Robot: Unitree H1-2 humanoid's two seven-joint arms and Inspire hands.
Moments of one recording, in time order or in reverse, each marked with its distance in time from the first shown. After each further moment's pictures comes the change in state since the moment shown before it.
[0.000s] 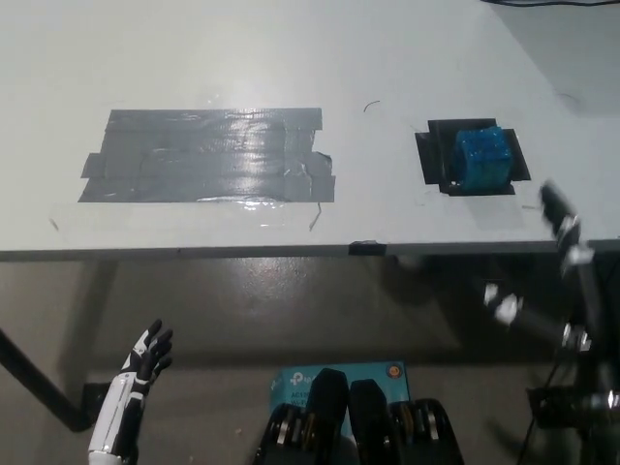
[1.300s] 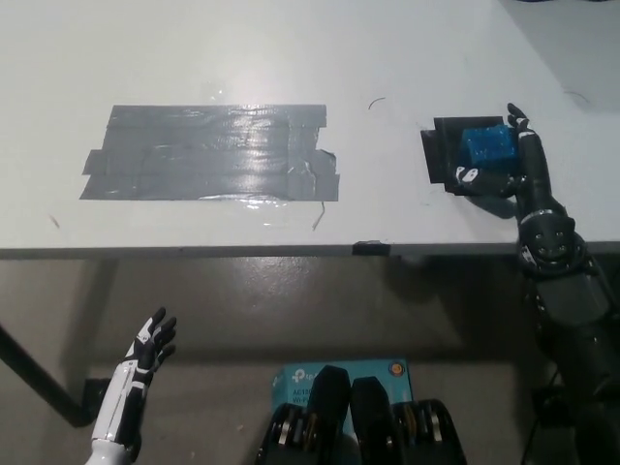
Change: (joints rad) left_arm -0.030 -0.001 -0.002 -0.001 0.009 0.000 0.000; right_arm -0.700 -0.035 -0.068 1.208 -0.027 0.098 -0.164
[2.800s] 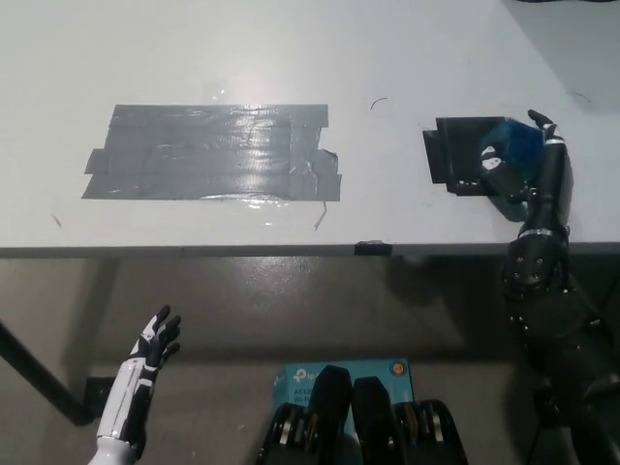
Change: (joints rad) left_arm -0.011 -0.011 -0.002 0.011 0.004 -0.001 0.000; right_arm 0.022 0.005 0.137 0.075 -0.025 -0.212 -0.433
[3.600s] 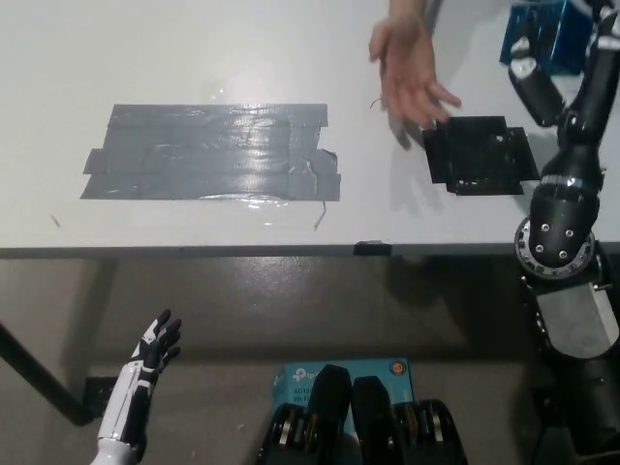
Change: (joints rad) left_arm 0.000 0.001 0.000 0.014 0.000 0.006 0.000; right_arm 0.128 0.017 0.011 -0.841 -0.020 0.184 0.051
